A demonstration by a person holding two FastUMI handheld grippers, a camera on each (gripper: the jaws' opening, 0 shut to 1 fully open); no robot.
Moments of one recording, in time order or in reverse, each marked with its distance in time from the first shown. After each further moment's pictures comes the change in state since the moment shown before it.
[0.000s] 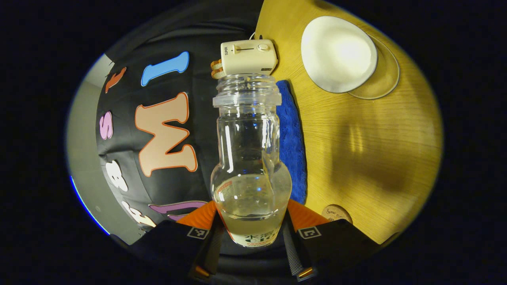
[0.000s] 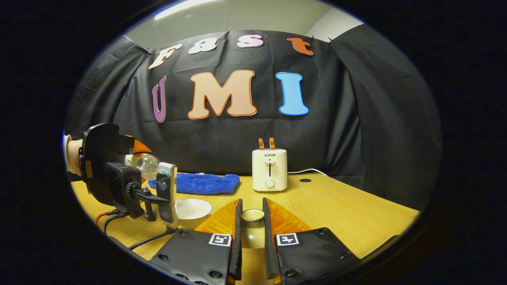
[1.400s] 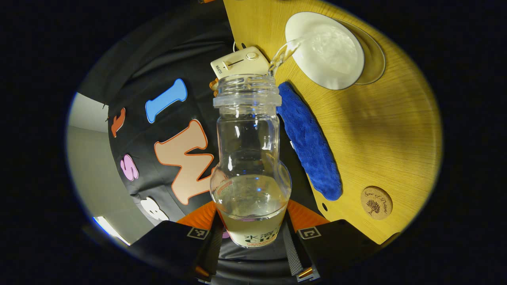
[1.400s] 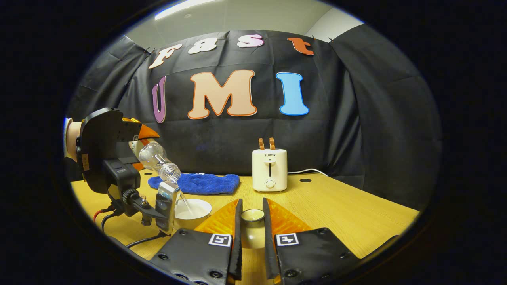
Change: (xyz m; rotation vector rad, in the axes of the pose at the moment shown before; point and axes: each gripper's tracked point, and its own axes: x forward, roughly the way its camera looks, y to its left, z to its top) left arm -0.013 0.053 0.024 0.296 -0.038 0.162; right arm 0.000 0.000 0.001 -0.001 0.000 0.001
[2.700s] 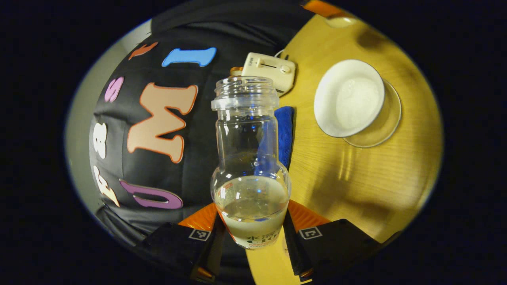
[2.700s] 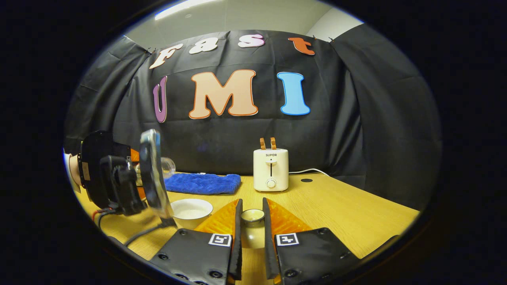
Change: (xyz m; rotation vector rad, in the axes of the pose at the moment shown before) left arm -0.003 -0.075 0.025 -0.791 -0.071 -0.250; right arm 0.000 0.001 0.000 0.000 0.002 0.009
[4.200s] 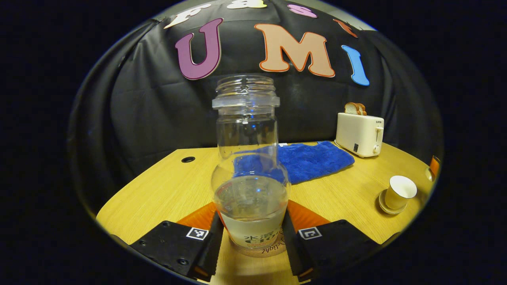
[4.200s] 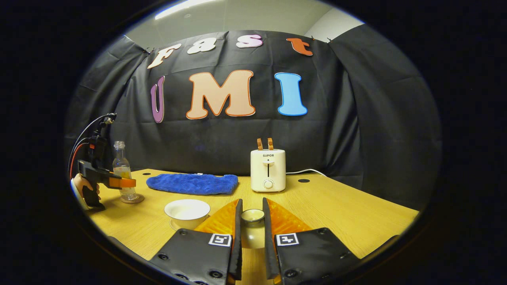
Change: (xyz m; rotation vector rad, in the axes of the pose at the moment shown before) left arm 0.013 0.009 -0.118 -1.167 0.010 -0.049; right arm 0.000 -0.004 0.001 -0.001 -0.004 -0.021
